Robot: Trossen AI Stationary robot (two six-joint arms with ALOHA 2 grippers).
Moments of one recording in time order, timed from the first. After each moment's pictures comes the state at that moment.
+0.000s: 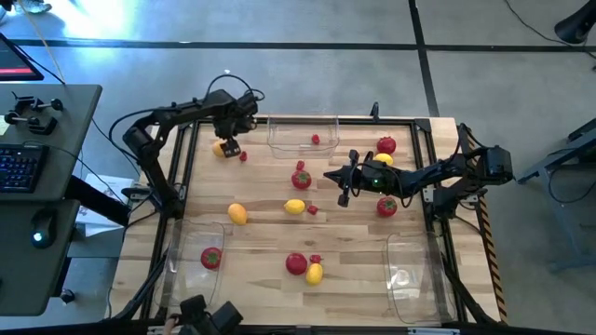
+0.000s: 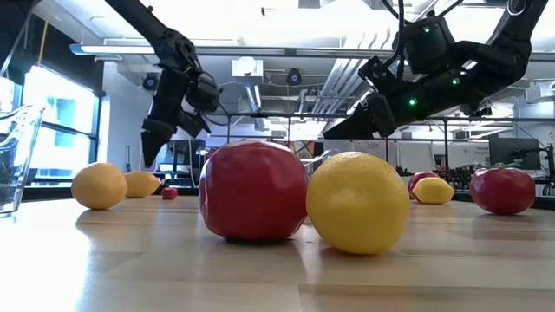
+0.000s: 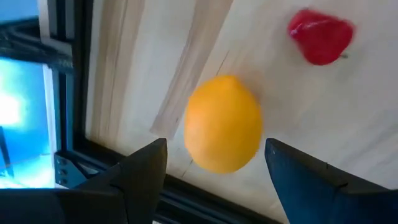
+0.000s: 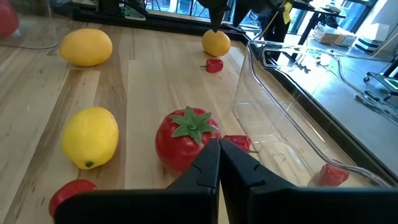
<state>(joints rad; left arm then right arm) 0.80 1.79 1.28 -1.17 -0.30 0.39 -0.16 1.50 0.43 0.77 0.14 -0.18</state>
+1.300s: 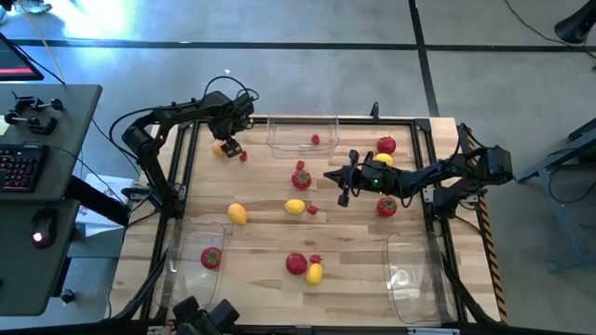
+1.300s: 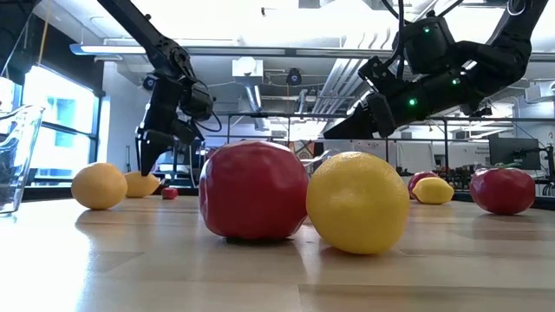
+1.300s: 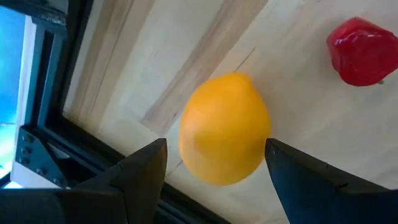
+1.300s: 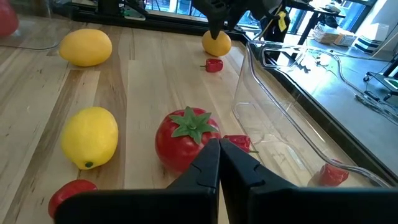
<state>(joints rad) 0.84 1.79 1.22 -1.11 -0.29 0.22 -0.16 1.50 0.43 0.77 0.14 -0.18</state>
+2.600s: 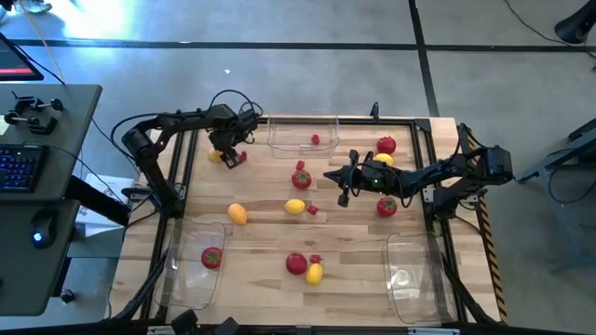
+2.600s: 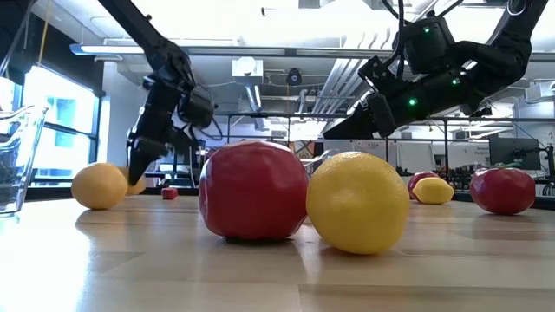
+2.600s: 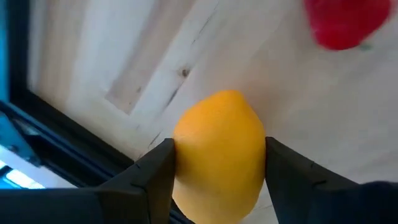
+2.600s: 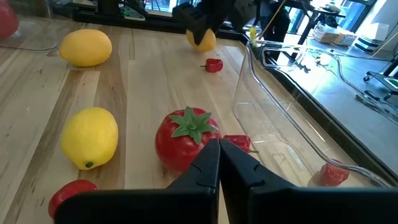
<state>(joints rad) 0.74 1.76 1.12 -1.11 -0.33 0.10 -0.16 1.50 0.43 0.77 0.14 -0.18</state>
